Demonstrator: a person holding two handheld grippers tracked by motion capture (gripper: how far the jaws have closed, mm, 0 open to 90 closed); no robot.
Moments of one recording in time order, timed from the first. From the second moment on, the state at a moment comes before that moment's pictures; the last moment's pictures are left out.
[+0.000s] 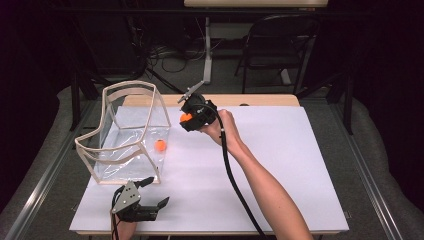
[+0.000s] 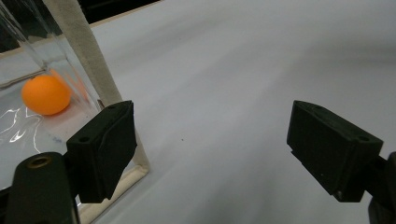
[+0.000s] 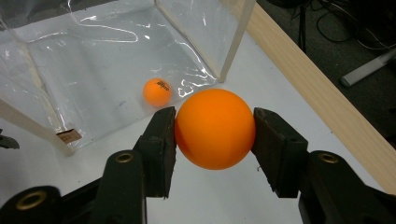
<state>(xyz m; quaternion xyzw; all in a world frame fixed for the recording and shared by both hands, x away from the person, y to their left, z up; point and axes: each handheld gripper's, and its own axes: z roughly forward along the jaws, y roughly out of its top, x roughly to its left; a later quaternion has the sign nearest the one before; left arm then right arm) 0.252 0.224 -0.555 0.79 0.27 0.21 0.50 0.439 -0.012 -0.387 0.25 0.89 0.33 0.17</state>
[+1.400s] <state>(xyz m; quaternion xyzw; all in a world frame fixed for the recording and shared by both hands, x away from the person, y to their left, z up) 0.252 0.224 -0.555 0.79 0.27 0.21 0.50 0.438 0.009 -0.348 0.24 0.89 0.34 0.18</state>
